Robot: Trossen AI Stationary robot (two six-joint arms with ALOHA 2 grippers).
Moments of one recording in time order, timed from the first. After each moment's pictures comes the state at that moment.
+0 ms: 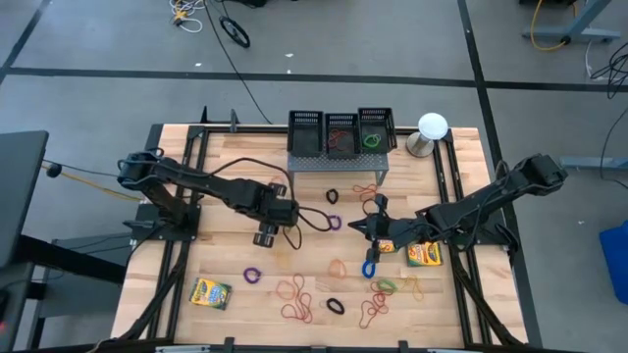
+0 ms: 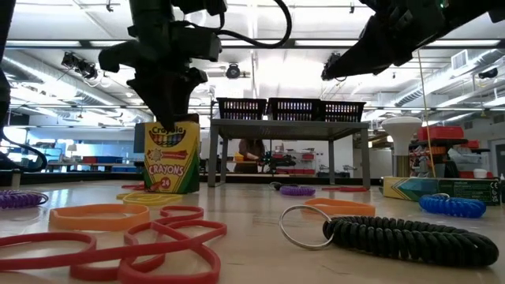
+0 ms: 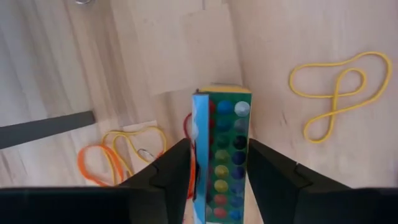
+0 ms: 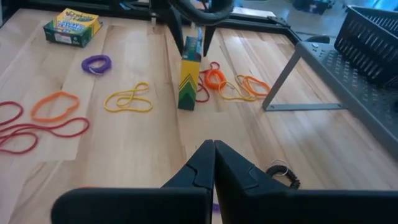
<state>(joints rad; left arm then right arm) -0.15 1.62 1.17 -0.87 -0.25 0.12 0.38 1.28 0.64 0.11 0.55 0.11</state>
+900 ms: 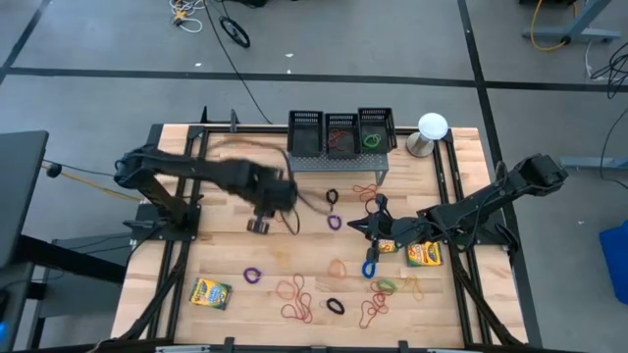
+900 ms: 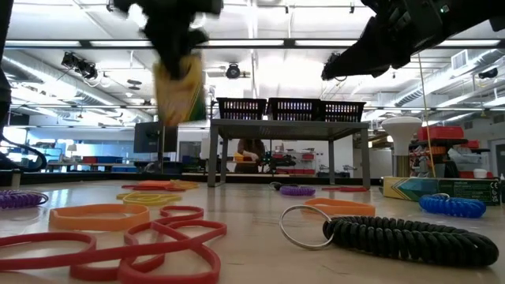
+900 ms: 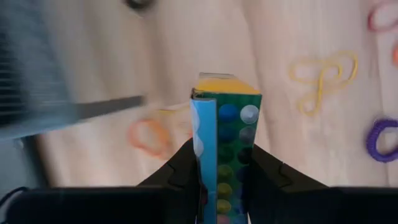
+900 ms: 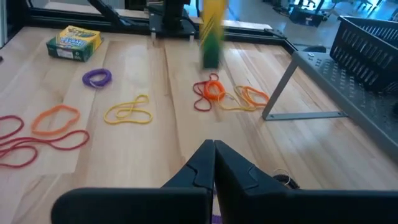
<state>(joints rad) -0.07 1.58 1.50 -1.22 -0.23 0.19 0.38 1.28 0.59 0.22 0.55 0.10</state>
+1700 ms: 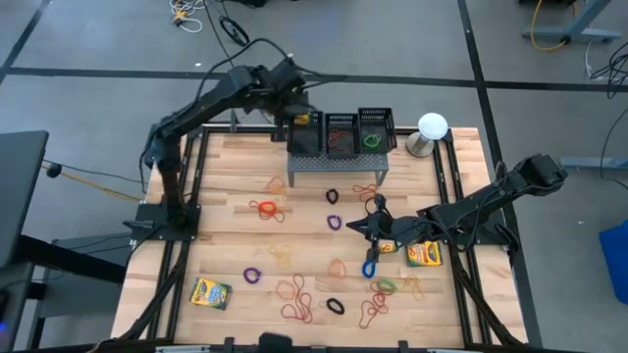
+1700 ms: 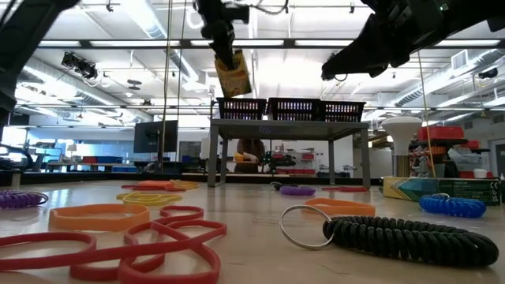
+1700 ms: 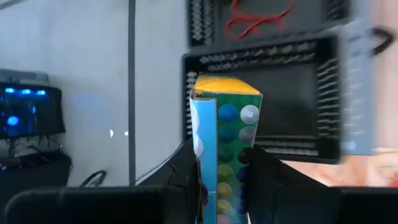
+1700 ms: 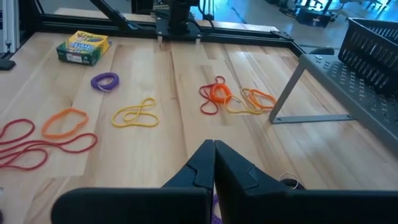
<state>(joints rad) 0.47 1.89 2.21 -1.30 -0.26 0.63 0.37 1.28 0.59 0.24 0.52 0.10</state>
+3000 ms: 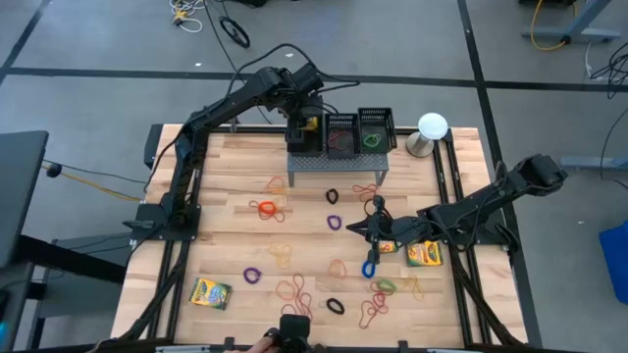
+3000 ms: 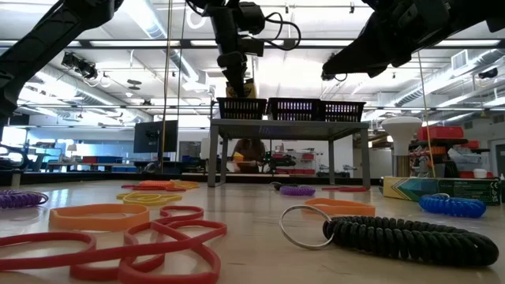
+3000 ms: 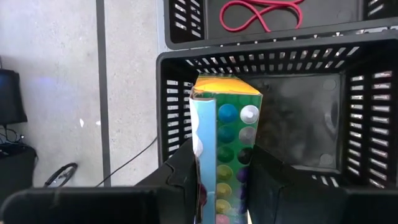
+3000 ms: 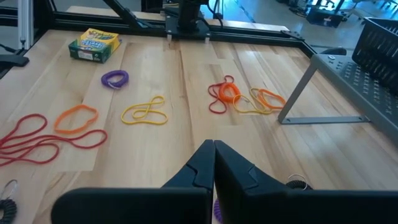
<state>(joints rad) 0.50 2.08 2.30 -1.31 -0.21 0.61 0.37 1.28 0.59 0.24 0.49 0.09</state>
